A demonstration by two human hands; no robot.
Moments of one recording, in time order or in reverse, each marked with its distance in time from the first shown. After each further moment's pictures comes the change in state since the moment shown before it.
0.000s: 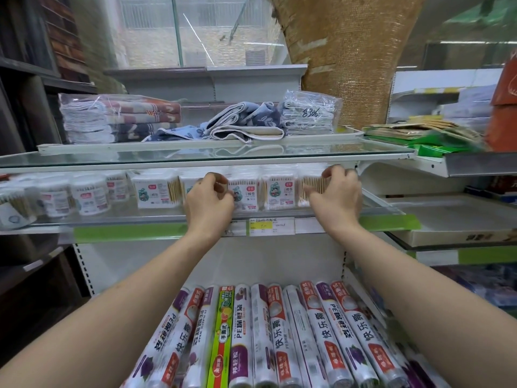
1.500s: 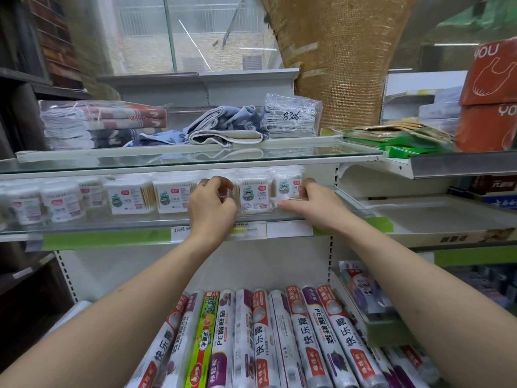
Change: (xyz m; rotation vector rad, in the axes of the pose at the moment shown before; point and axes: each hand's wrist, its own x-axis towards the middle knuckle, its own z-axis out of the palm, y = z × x) left_hand -0.016 0.040 0.043 -0.025 0.007 0.064; right_hand 0.022 0.035 -0.034 0.069 -0.560 -0.159
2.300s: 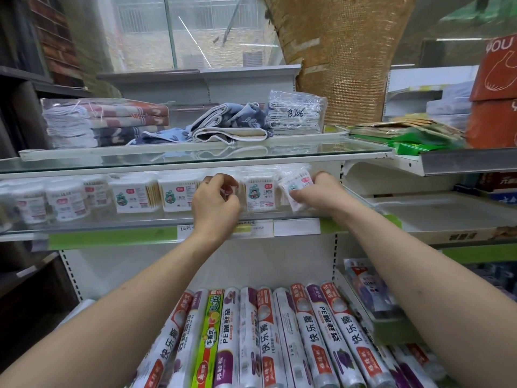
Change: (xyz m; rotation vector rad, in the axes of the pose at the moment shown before) left_hand 0.003 -0.005 -0.005 -0.059 -0.025 0.021; right_hand 0.019 -0.014 0.001 0.180 0.040 0.256
